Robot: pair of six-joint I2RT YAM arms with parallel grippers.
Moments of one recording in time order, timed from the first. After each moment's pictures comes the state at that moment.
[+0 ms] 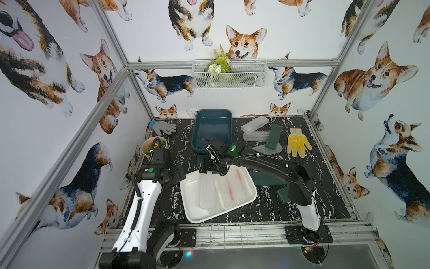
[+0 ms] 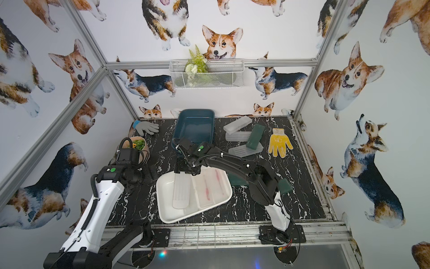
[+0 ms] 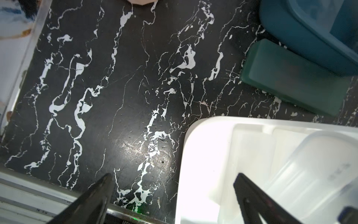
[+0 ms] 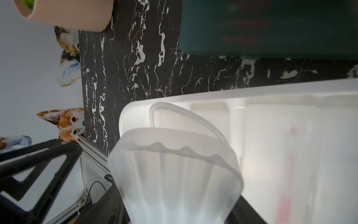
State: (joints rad) left arm 0.05 1.02 0.93 -1.11 -0.01 -0.44; right arm 1.08 2.06 1.87 -0.82 -0.16 0.91
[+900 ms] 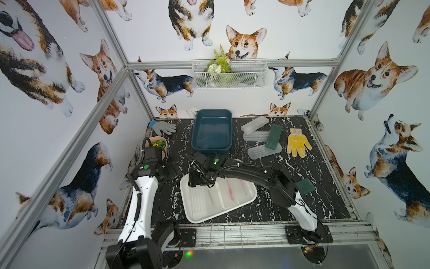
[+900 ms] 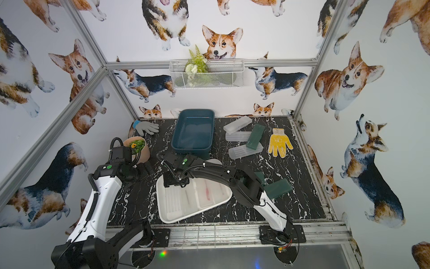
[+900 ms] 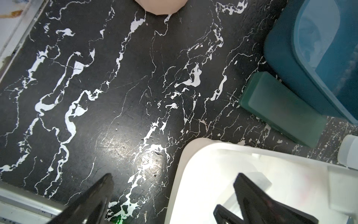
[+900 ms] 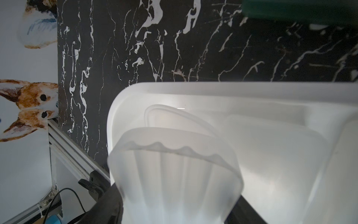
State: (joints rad) left arm 0.14 1.05 0.93 -1.04 0.04 -0.48; right arm 1.19 2.27 1.99 -0.77 -0.15 0.86
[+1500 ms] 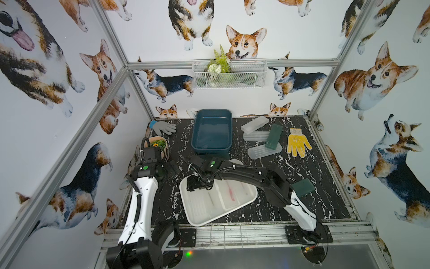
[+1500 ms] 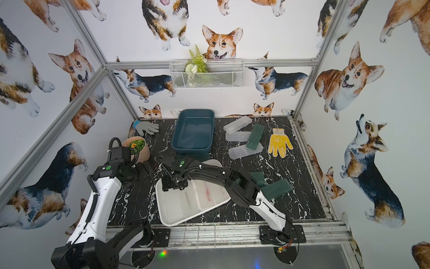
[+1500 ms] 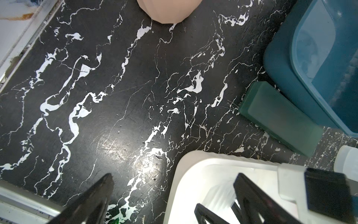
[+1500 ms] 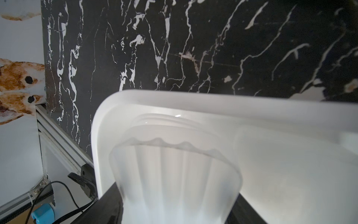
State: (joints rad) left arm 0.14 1.04 0.93 -1.02 0.03 -0.50; right arm 1.20 2.33 2.03 -0.78 -0.19 0.81
